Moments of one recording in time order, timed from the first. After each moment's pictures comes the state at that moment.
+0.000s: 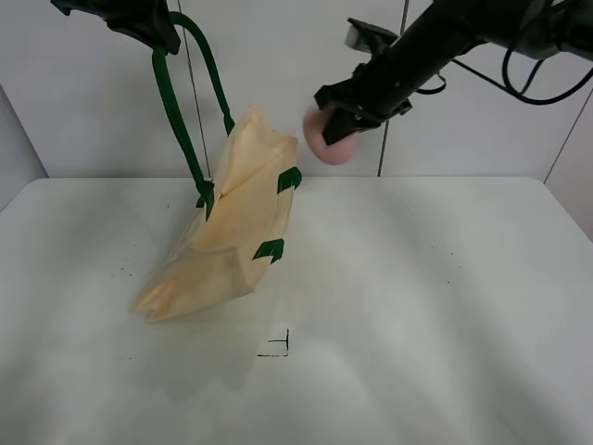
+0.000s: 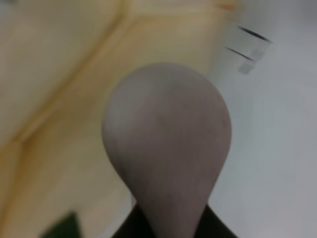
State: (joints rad) left arm -0.29 1.88 -2.21 -0.05 1.18 -0.11; right arm 0.36 2.08 -1.97 0.53 1.02 -0.33
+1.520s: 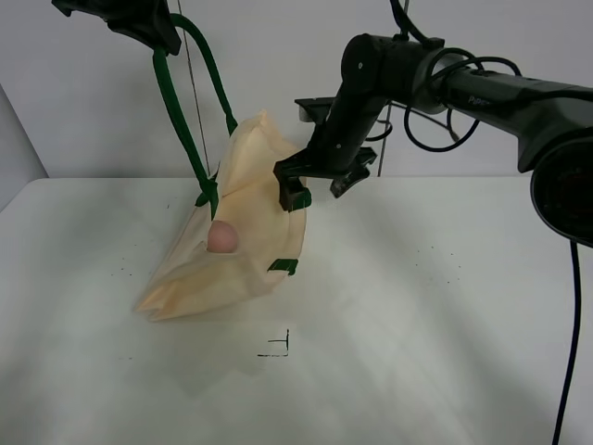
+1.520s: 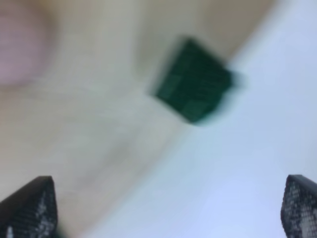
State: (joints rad) left arm -0.29 1.88 -2.21 -0.05 1.18 -0.11; right arm 0.47 2.26 -2.06 0.16 1.11 -0.03
